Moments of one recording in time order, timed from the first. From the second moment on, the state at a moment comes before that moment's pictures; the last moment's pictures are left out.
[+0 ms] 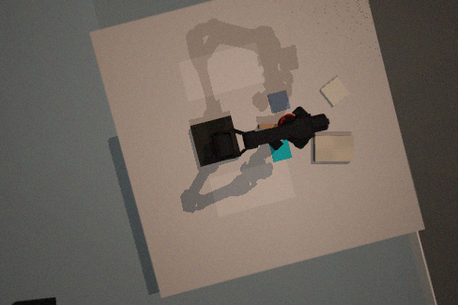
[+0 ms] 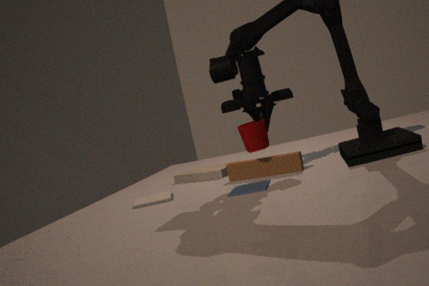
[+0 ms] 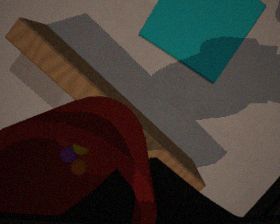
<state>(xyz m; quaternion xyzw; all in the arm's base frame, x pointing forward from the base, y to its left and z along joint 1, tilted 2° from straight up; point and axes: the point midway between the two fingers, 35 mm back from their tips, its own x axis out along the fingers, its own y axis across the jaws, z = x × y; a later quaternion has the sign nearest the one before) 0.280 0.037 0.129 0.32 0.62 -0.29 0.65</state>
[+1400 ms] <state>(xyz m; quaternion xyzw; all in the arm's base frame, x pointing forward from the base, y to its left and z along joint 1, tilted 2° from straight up) 0.273 -0.047 0.129 0.32 0.62 -0.29 0.65</state>
